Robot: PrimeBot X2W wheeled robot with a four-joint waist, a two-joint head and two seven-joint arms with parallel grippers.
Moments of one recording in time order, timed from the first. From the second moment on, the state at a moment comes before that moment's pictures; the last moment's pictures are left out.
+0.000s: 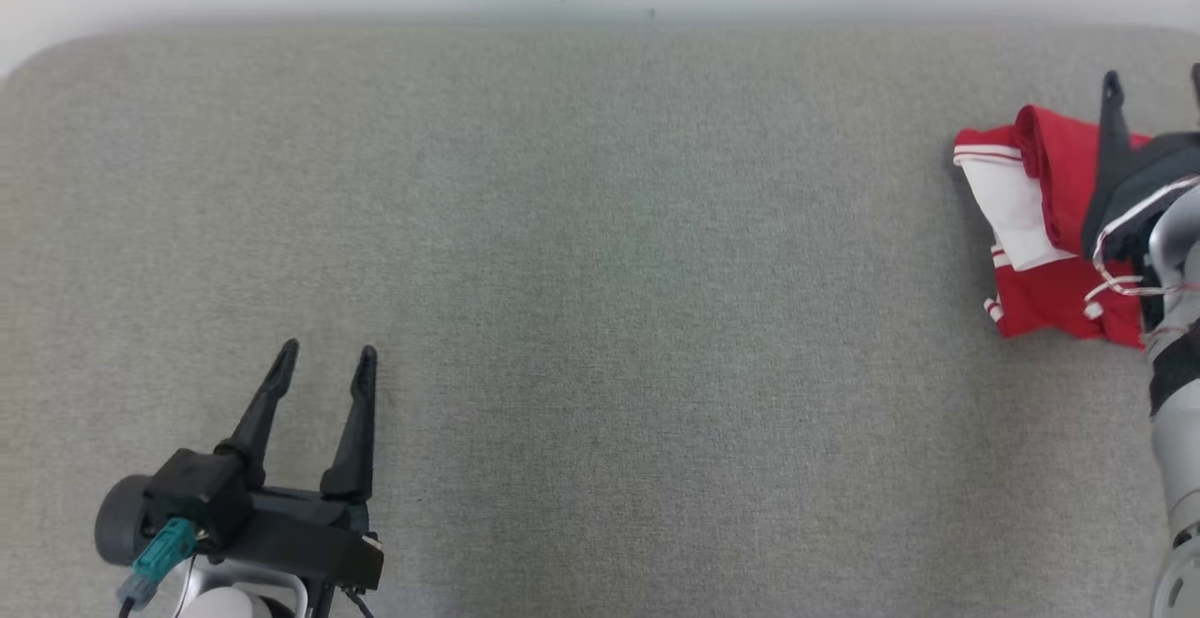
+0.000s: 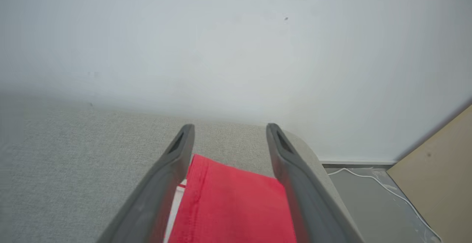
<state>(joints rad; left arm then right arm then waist) -0.21 0.15 -0.24 0.21 -0.20 -0.06 -0.26 -0.95 -0.17 -0.54 1.03 -0.50 0.13 -0.18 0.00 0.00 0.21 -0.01</state>
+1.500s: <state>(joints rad) -0.14 0.12 -0.19 0.36 -0.31 0.03 -0.21 -0.11 -0.05 -0.10 0.28 0.19 0.13 -0.12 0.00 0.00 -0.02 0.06</state>
